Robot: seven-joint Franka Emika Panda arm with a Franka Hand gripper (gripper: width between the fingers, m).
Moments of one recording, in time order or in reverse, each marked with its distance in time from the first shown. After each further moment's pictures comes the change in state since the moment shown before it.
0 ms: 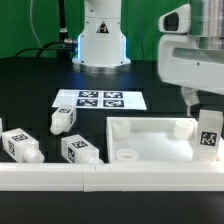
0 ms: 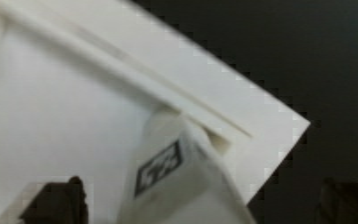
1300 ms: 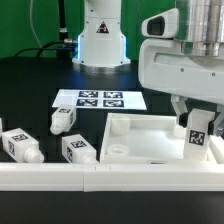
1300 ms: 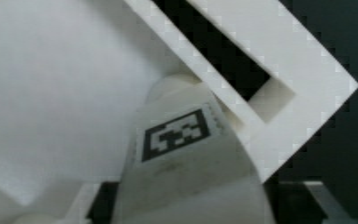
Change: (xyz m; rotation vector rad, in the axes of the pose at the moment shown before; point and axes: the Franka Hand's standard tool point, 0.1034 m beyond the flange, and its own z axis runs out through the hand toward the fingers) arm 0.015 0.010 0.006 -0.023 0.061 0.027
